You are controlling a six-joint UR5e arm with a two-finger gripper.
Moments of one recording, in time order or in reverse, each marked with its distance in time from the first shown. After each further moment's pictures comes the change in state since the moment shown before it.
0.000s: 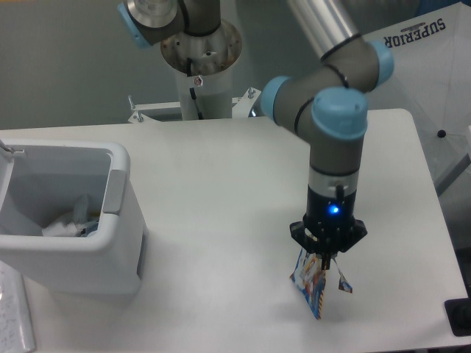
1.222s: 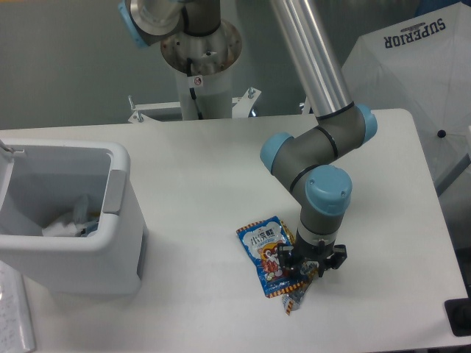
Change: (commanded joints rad) arm -0.012 -0.244 -0.184 0.002 0.212 0.244
